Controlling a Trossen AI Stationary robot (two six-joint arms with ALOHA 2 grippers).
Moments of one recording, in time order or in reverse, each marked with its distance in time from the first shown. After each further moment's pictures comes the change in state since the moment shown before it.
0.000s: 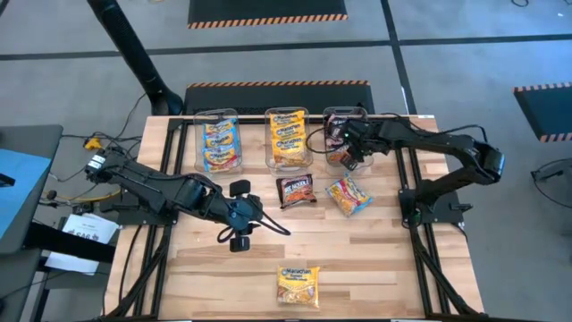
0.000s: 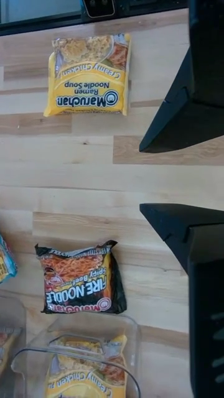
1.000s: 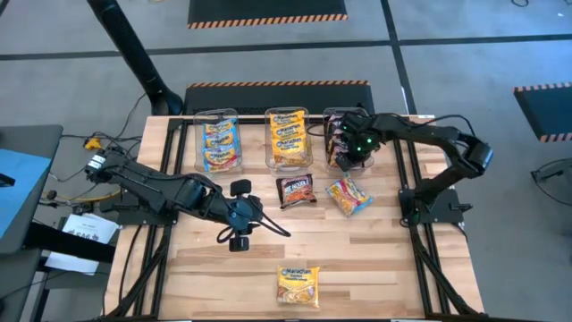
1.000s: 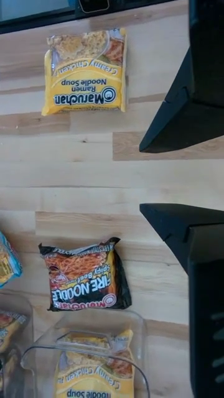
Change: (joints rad) left arm 0.001 0.000 0.000 0.002 -0.008 0.042; right arm -0.142 0.130 0.001 -0.024 -0.541 0.165
